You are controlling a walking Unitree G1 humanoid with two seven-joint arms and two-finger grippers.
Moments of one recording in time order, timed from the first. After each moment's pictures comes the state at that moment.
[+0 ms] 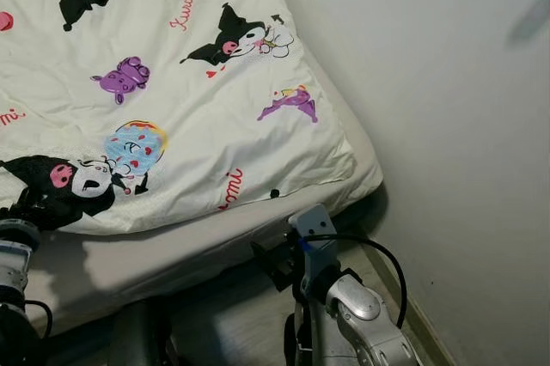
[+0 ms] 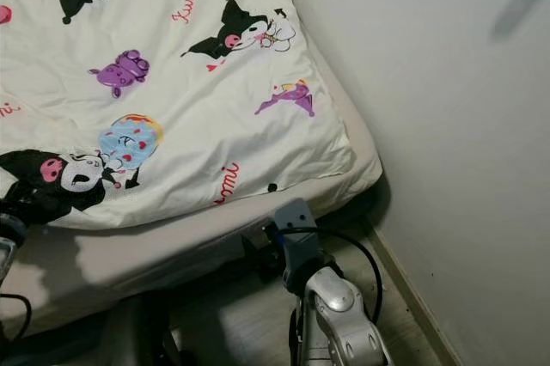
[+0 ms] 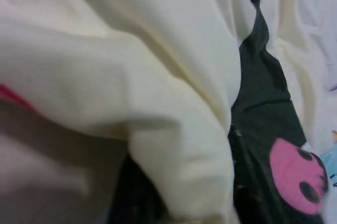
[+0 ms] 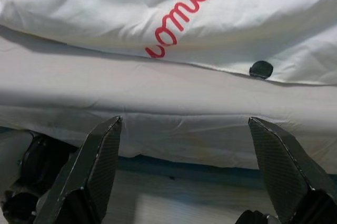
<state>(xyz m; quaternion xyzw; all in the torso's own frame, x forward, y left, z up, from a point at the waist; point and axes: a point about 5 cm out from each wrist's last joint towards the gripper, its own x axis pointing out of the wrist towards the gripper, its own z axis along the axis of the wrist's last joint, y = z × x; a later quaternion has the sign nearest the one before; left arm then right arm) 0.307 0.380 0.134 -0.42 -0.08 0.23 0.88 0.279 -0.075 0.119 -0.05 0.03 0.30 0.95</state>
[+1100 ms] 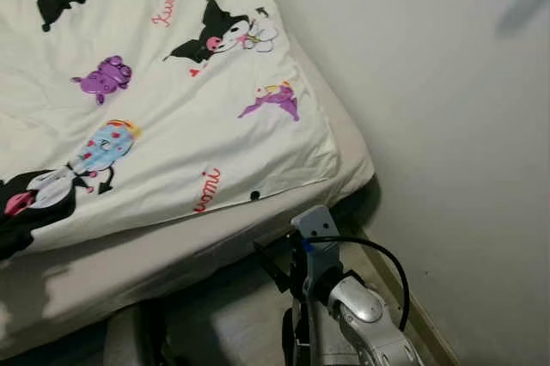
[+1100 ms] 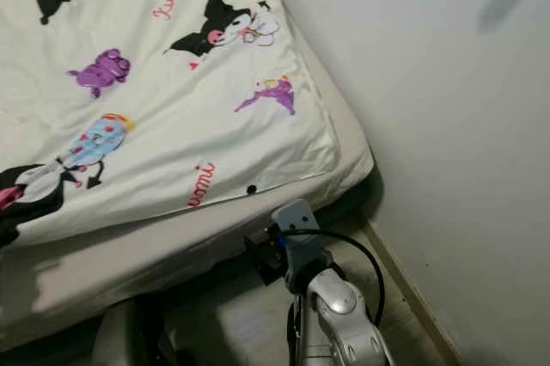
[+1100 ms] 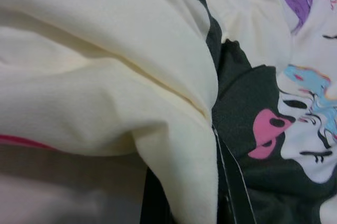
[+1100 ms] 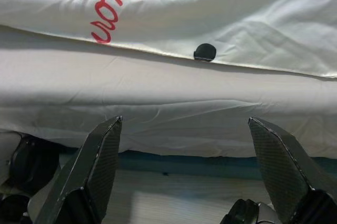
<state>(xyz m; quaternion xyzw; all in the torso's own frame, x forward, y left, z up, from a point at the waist) 0.231 0.429 0.130 -0.31 -0.07 0.11 0.94 0.278 -0.077 0.118 -0.04 0.03 0.29 0.95</state>
